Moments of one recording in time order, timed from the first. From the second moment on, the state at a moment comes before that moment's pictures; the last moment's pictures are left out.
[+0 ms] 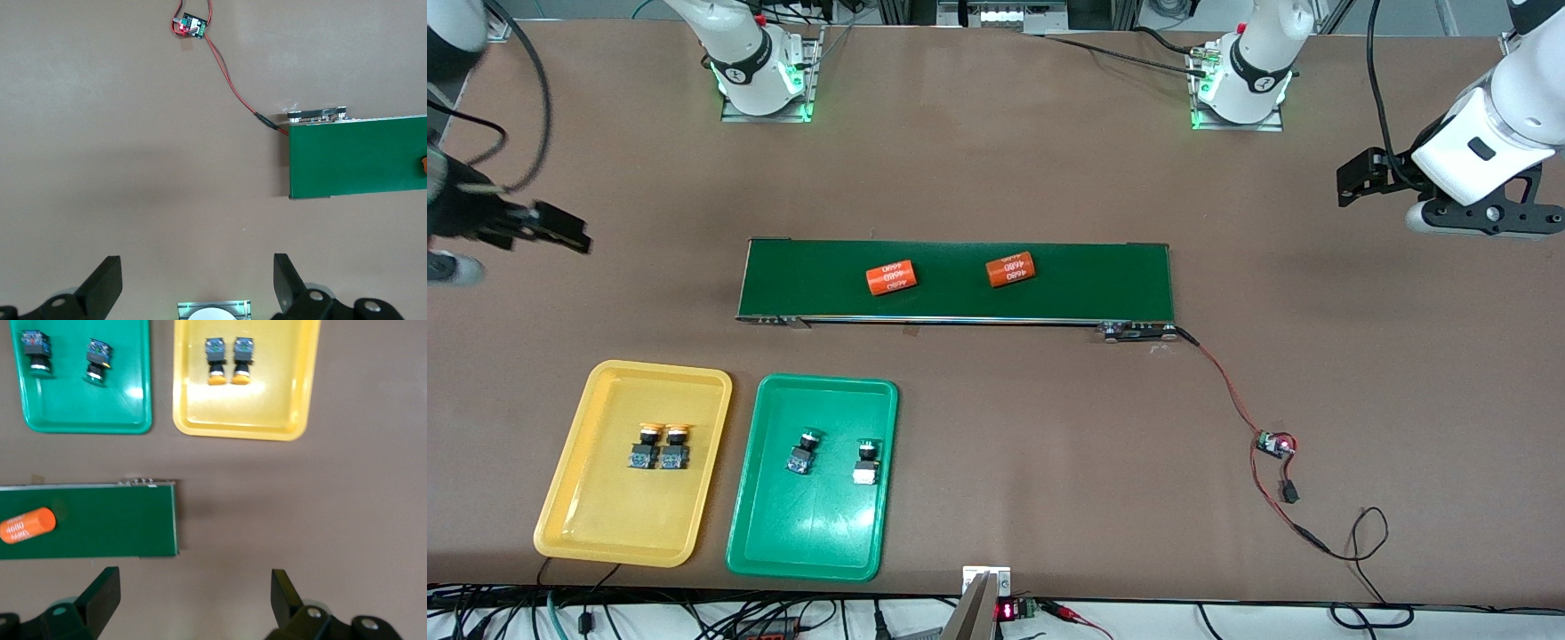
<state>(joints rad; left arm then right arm) -0.10 0.01 -0.02 -1.58 0.02 1.45 -0.05 -0.11 0.10 0.09 -1.49 -0.04 1.51 0.03</state>
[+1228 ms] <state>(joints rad) -0.10 0.01 -0.02 -1.58 0.02 1.45 -0.05 -0.06 0.07 0.06 -1.55 -0.03 1.47 0.02</state>
